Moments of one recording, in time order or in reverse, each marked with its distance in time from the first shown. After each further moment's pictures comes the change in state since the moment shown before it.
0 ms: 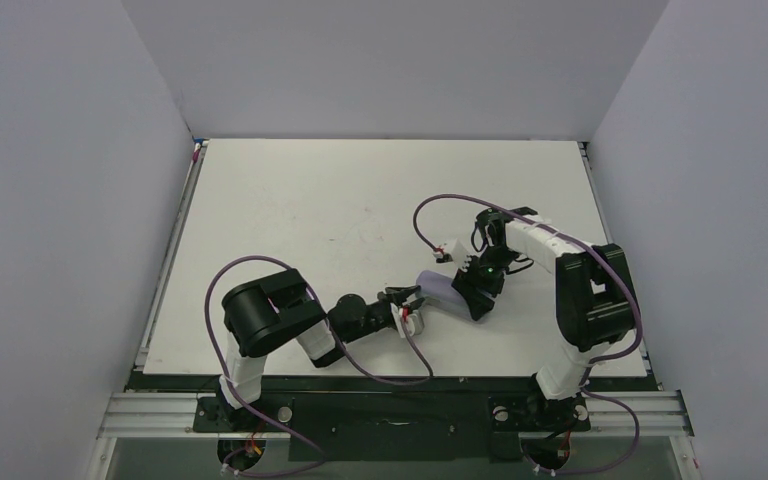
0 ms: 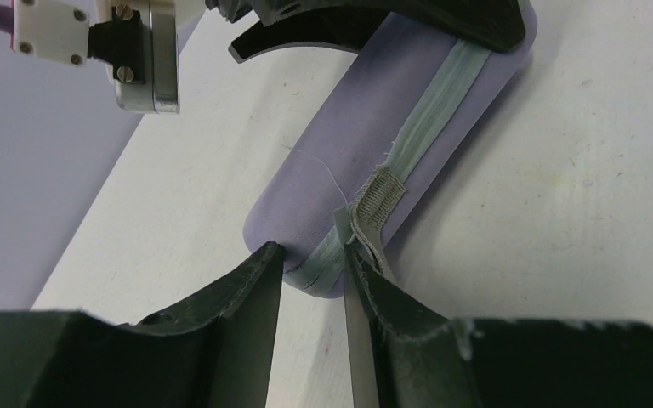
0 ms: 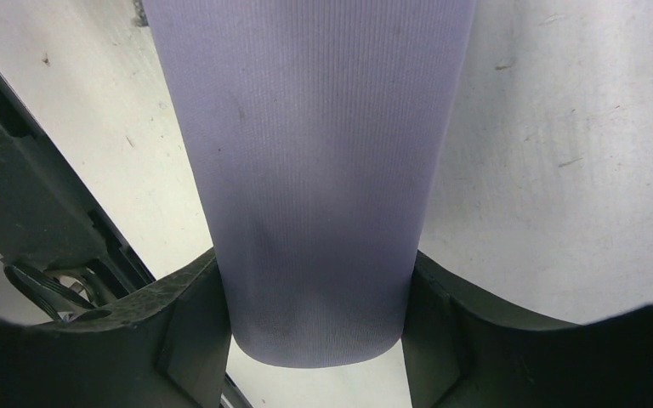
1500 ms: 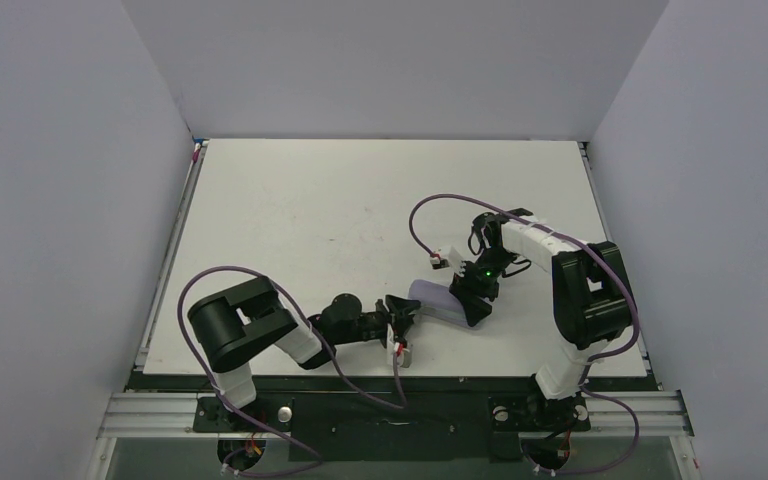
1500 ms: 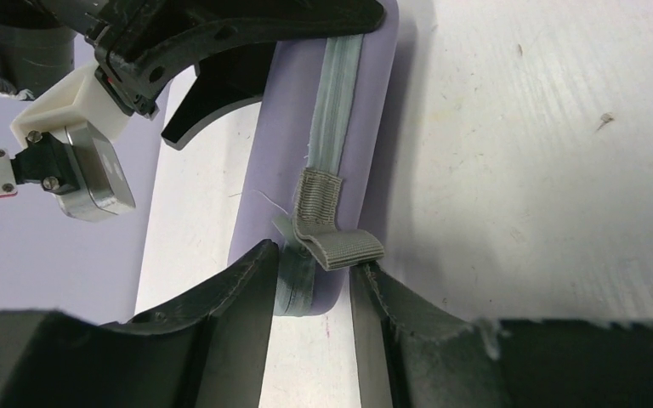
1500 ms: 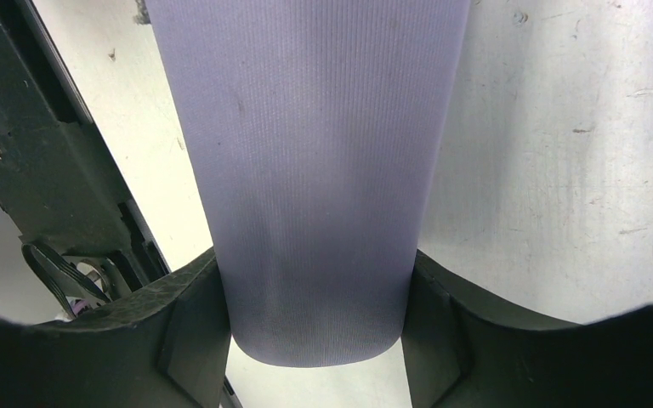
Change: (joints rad) left arm 0.005 -0.183 -0.072 -0.257 0.219 0.392; right arm 0.016 0.020 -0.001 -0.048 -0.084 -0.098
